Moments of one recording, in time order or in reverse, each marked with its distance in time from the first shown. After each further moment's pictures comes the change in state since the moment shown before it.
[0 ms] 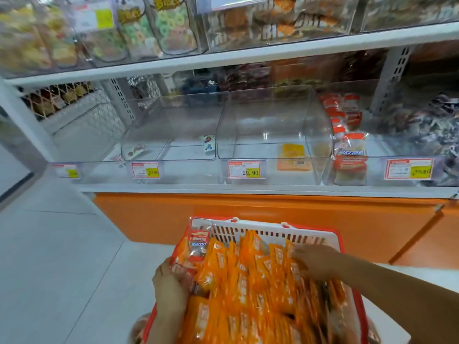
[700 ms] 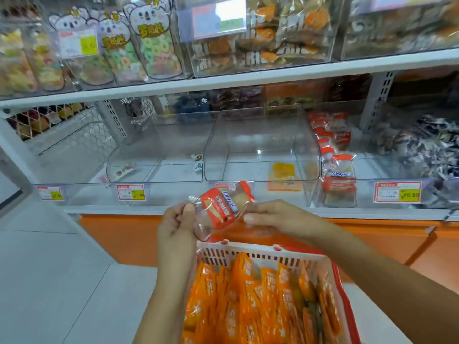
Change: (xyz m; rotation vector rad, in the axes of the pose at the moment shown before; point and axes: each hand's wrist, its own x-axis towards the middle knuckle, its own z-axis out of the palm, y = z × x) left_hand -0.030 0.213 -0.090 -1.015 -0.015 0.165; right_hand -0.040 -0.040 -0.157 1.280 0.188 -0.349
